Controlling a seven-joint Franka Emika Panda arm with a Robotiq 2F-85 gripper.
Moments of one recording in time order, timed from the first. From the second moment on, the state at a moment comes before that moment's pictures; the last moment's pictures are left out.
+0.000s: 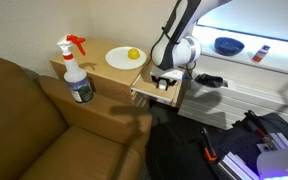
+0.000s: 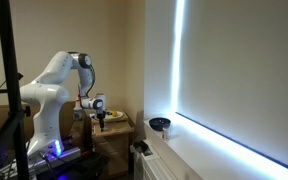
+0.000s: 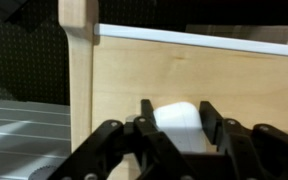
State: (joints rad) arm 0.34 0.68 -0.09 -2.21 0.16 2.90 0.72
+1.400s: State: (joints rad) arm 0.44 0.53 -0.17 -2.12 -0.01 2.86 0.66
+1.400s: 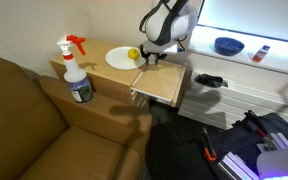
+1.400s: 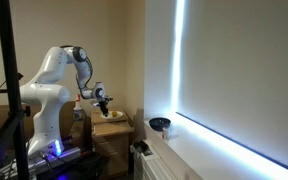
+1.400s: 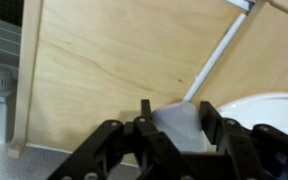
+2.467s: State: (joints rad) arm 0.31 0.67 0.03 -1.76 0.12 2.74 0.58
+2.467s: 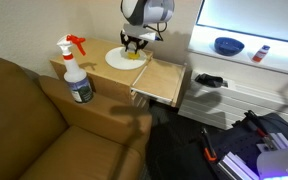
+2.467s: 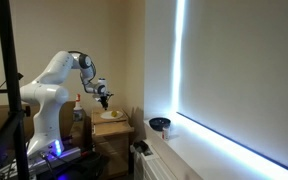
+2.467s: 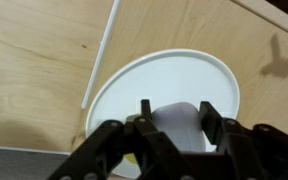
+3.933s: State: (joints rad) arm 0.29 1.01 0.07 -1.40 0.21 2.65 0.54
